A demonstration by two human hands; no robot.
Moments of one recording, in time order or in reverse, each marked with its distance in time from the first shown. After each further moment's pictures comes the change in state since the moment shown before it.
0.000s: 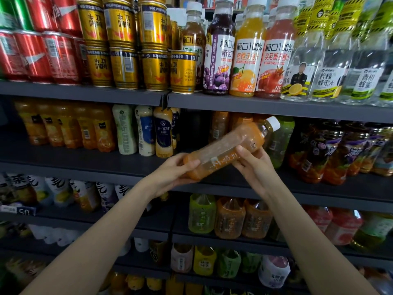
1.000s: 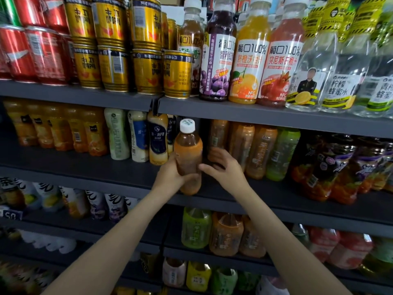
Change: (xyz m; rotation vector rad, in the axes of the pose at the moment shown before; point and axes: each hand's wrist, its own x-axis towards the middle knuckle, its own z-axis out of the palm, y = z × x) left_hand 0.056 -0.022 0.004 0.682 0.479 0.229; right_hand 0.063 0.040 -0.003 -0.916 -0.108 -0.152
